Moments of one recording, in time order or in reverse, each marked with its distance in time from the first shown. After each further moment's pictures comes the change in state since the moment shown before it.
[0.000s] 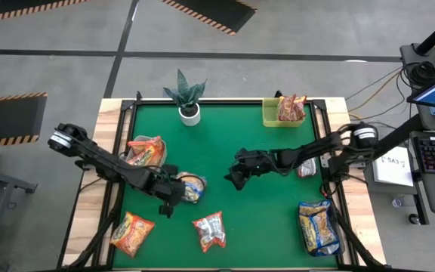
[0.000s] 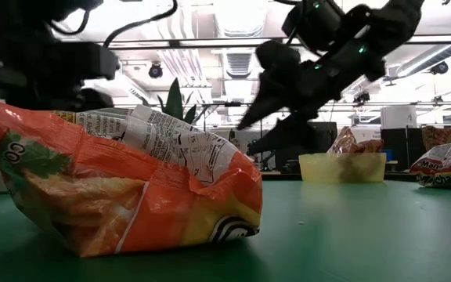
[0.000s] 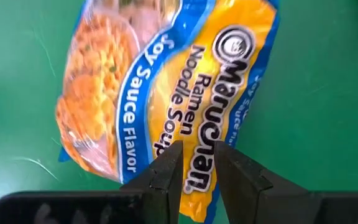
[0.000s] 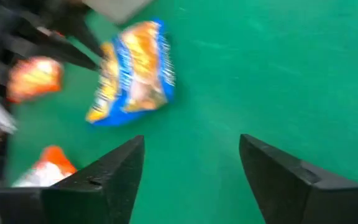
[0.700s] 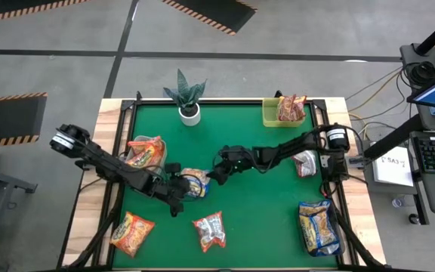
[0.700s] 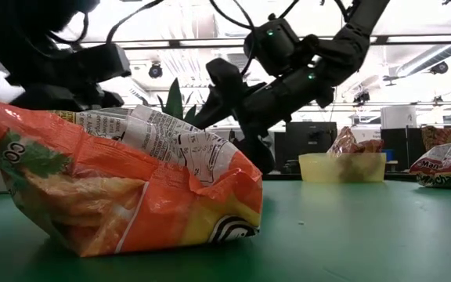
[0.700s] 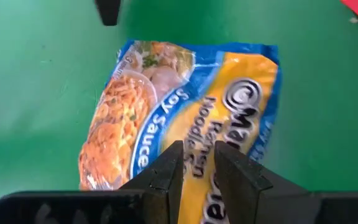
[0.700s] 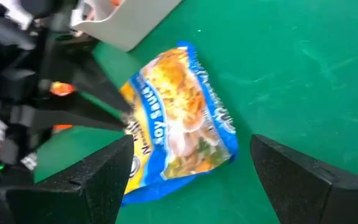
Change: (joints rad) left arm -0.015 0.028 -0.113 0.367 -0.252 -0.019; right arm -0.068 0.276 0.208 0.149 -0.123 0.078
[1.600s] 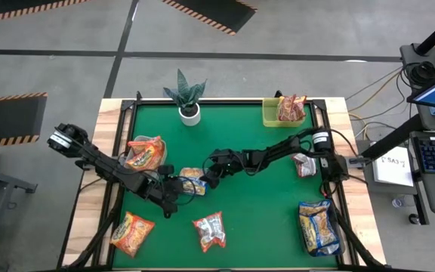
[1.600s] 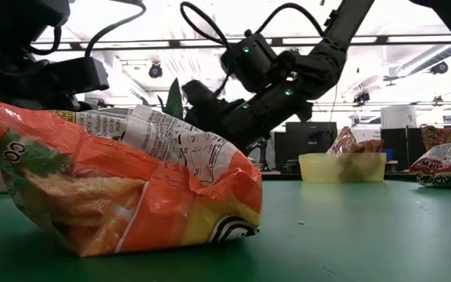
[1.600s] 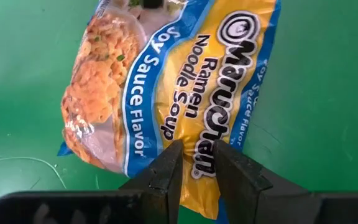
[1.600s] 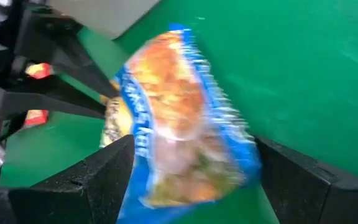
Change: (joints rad) left arm -0.051 -0.026 -0.074 -0.050 -0.001 -0.141; right arm 0.008 0.175 0.146 -0.012 -0.005 -0.065
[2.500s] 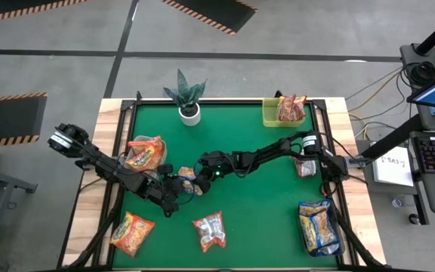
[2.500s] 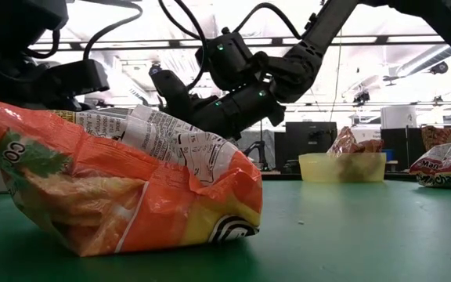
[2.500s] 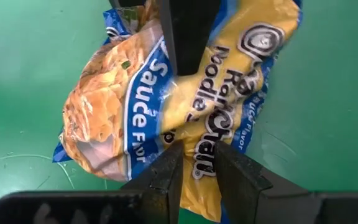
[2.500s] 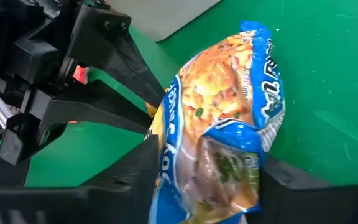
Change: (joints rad) left arm 0.000 0.003 -0.019 0.044 -0.060 -0.020; right arm 0.017 0.114 0.186 -0.004 -0.094 -0.044
